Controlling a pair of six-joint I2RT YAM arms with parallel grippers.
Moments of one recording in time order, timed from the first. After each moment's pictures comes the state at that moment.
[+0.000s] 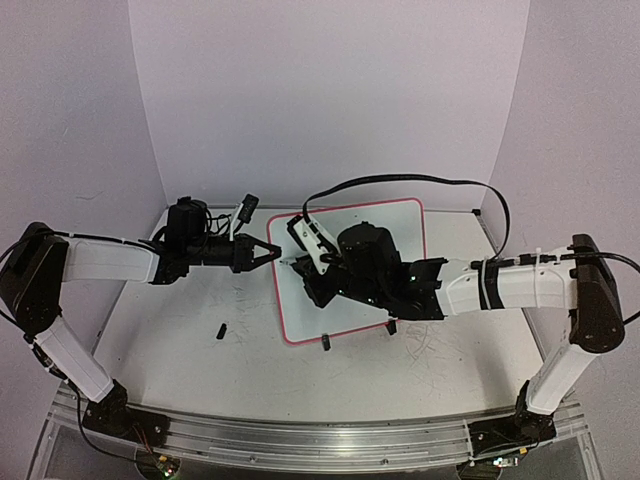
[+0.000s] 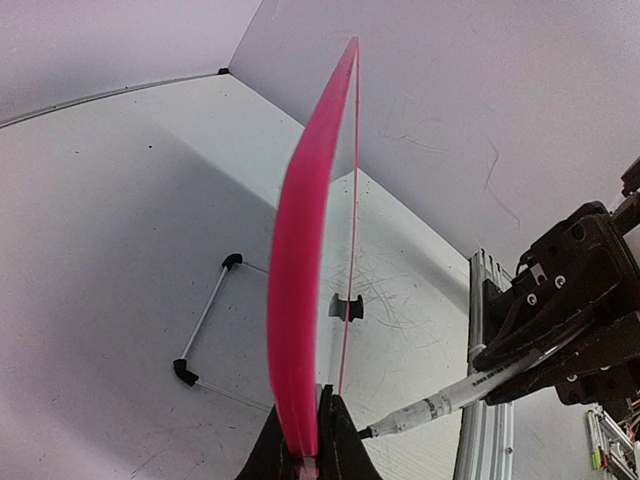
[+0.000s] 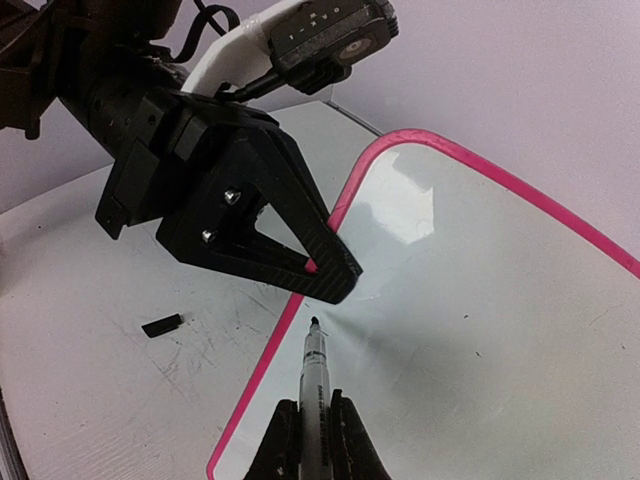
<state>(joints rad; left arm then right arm) -0.52 1.58 0.87 0.39 0.76 -0.28 1.10 1.70 1.19 0.16 0.25 -0.06</state>
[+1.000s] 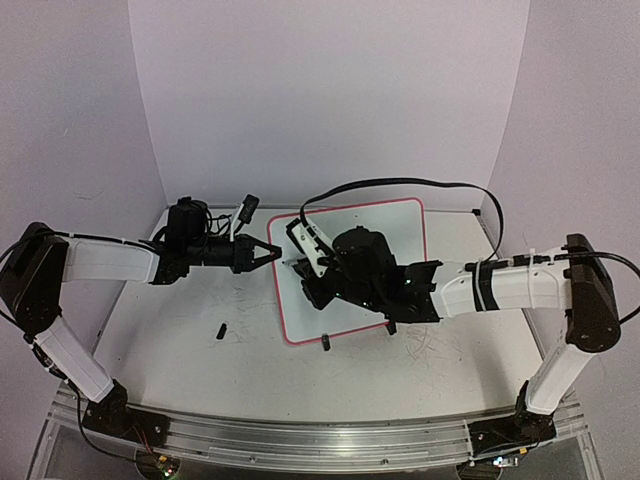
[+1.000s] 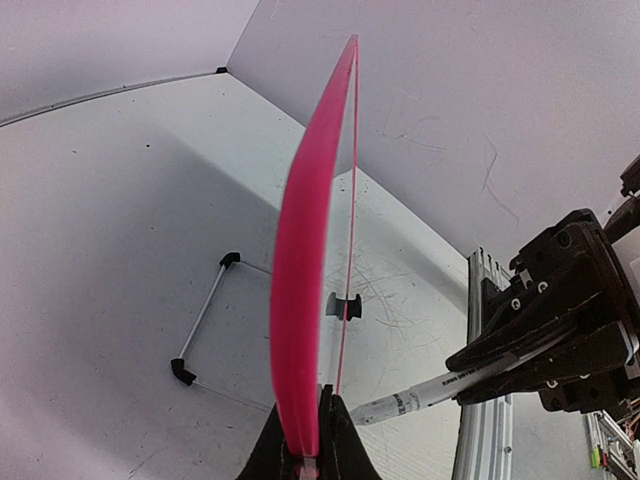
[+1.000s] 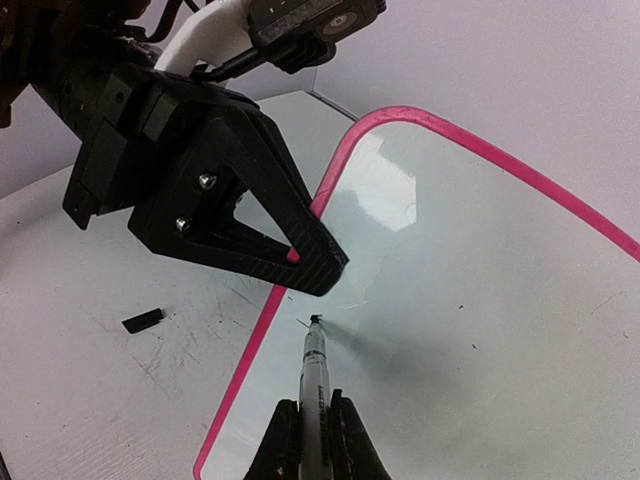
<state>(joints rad) -0.52 1.58 0.87 0.39 0.76 -0.28 1.10 1.73 1.19 0.16 0.30 -0.06</state>
